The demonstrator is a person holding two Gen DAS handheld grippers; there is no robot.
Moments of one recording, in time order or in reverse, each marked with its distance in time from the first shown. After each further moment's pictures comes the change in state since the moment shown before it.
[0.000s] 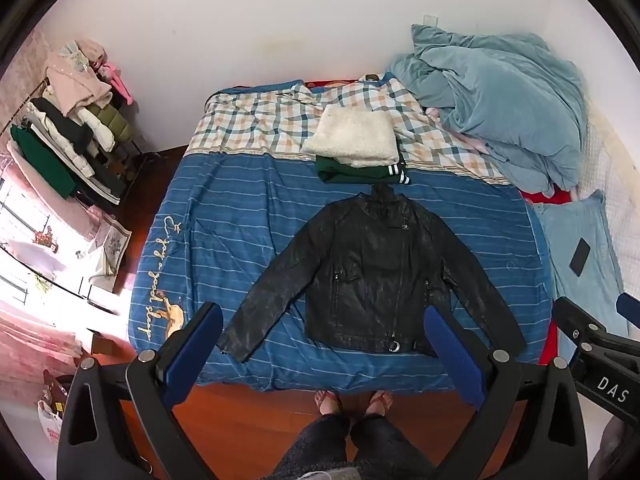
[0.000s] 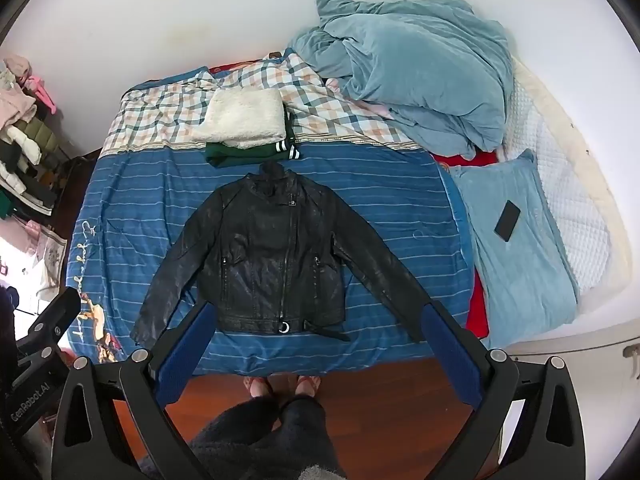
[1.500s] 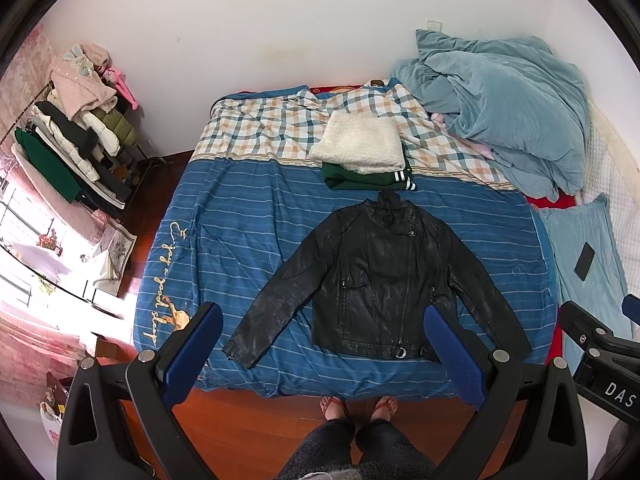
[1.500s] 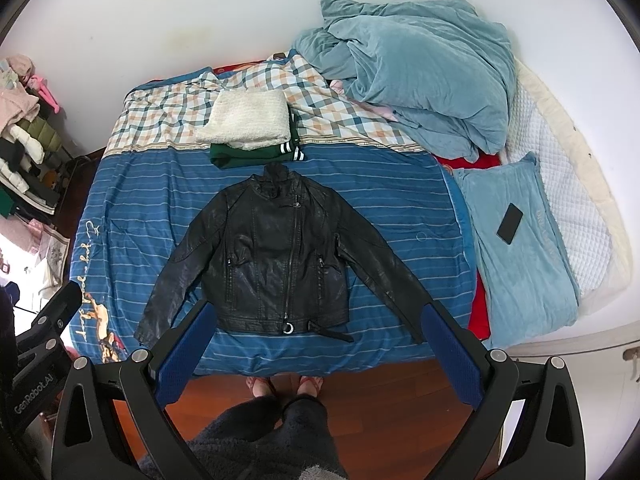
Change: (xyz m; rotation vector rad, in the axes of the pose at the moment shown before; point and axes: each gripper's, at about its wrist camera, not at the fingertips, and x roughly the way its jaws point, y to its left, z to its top) left arm -0.005 0.005 0.004 0.002 -0.025 0.018; right arm -0.005 0.002 -0.001 0.006 -0.011 0.013
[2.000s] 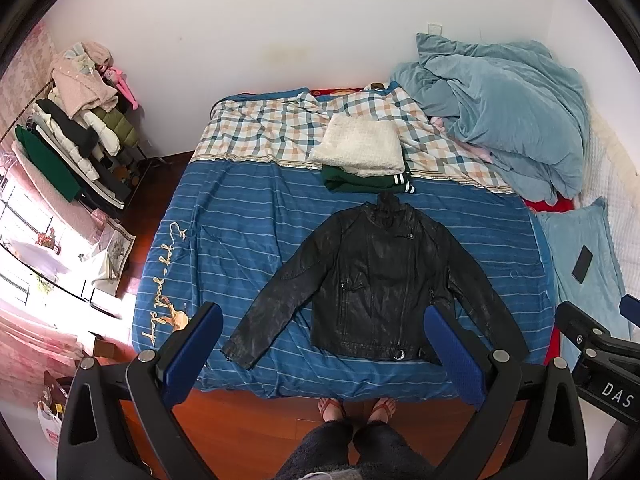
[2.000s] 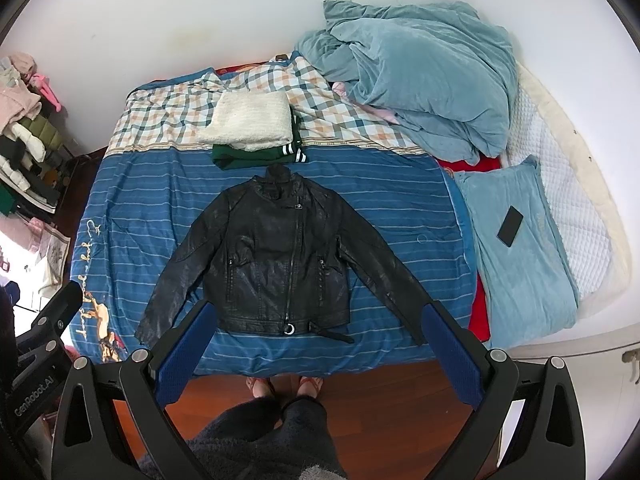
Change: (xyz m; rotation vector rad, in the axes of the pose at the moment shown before) left arm 0.000 0.002 0.003 -0.005 -0.006 -0.006; right arm -0.008 0.012 0.004 -0.006 -0.003 -0.002
